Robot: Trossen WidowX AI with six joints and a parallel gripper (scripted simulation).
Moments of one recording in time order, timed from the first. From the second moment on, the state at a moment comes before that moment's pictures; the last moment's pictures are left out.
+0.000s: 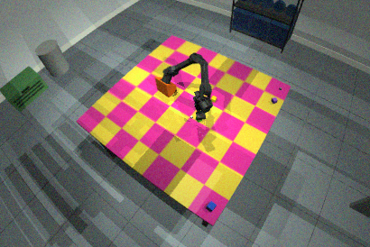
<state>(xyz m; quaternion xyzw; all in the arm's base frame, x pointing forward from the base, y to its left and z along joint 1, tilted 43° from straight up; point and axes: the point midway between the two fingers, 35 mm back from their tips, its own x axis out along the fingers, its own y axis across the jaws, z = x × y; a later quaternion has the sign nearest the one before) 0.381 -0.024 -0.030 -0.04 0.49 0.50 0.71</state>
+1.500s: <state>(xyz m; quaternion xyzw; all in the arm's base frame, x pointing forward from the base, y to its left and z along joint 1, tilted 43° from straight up) 0.379 -0.023 -0.033 -0.04 0.49 0.50 0.71</state>
